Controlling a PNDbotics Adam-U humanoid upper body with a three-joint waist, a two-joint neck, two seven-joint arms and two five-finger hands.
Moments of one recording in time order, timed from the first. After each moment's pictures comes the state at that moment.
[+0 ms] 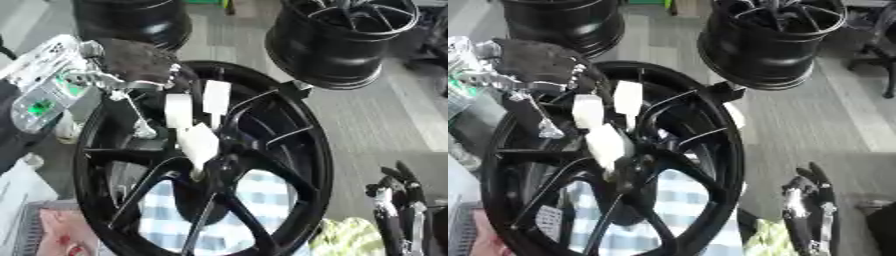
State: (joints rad) left arm -0.81 0.73 -0.54 -1.62 -0.64 -0.44 -0.67; right arm 0.06 -0.06 0.13 -1.52 0.19 -0.48 -0.51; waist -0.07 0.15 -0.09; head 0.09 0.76
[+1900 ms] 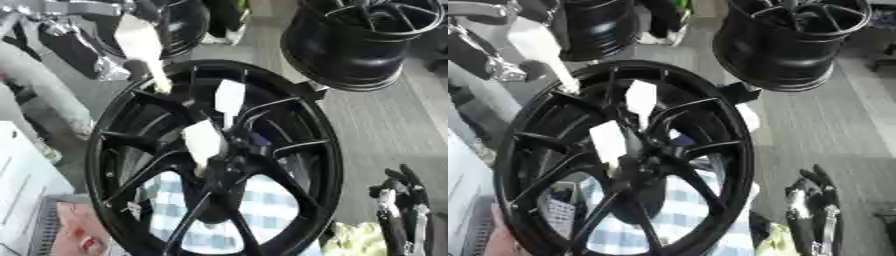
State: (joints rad) left arm -0.80 0.97 -0.29 -1.84 -0.43 -0.39 -0.72; right arm 0.06 -0.05 0.11 -1.51 0.19 -0.48 -0.53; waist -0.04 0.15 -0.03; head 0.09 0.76
